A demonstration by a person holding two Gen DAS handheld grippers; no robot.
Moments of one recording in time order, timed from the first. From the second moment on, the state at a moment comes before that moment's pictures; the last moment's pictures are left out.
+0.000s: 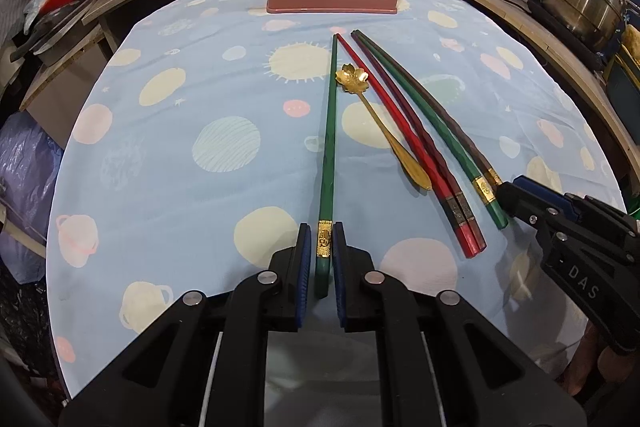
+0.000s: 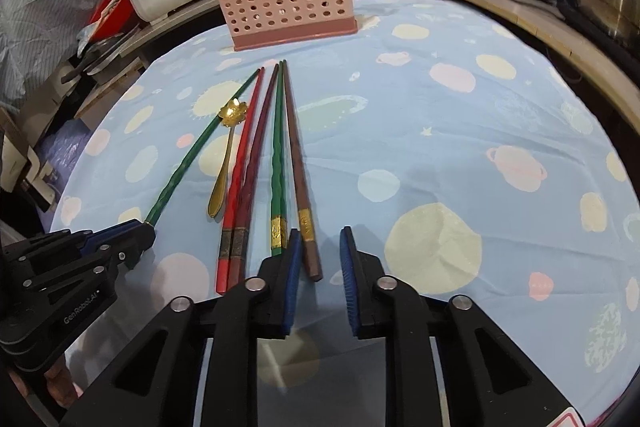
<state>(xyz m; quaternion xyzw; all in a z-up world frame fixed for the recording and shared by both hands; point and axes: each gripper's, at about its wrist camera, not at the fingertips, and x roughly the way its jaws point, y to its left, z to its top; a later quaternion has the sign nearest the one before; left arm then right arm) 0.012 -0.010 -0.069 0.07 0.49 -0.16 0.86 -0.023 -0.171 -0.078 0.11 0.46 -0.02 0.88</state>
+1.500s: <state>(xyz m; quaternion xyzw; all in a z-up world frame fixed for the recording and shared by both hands) 0.021 0.021 0.067 0.01 0.38 -0.16 0.91 -0.056 -0.254 0.089 0.17 0.27 -0.06 0.95</state>
